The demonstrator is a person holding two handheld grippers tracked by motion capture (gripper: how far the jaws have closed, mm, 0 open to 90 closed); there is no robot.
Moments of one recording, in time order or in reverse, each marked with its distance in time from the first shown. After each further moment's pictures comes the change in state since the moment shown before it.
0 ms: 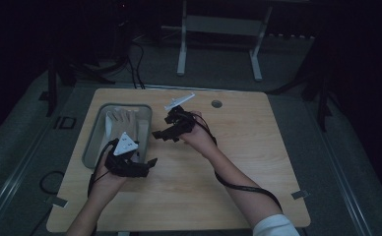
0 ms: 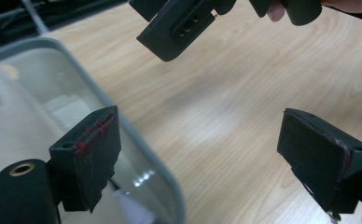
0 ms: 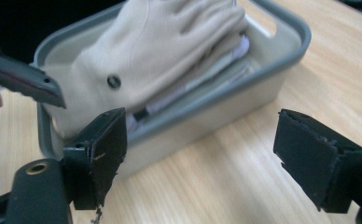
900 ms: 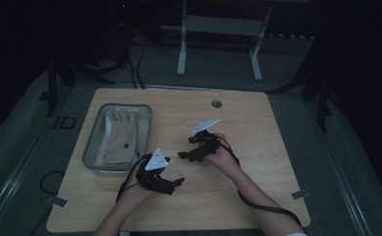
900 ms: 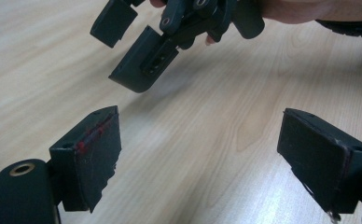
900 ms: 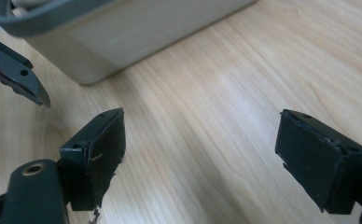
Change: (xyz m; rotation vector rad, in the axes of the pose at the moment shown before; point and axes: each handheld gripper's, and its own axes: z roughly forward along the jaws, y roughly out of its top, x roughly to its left) left arm -0.053 -0.018 0.060 0.014 -0.223 0.082; right arm -0.023 -0.105 -0.017 0.016 -0.013 0.033
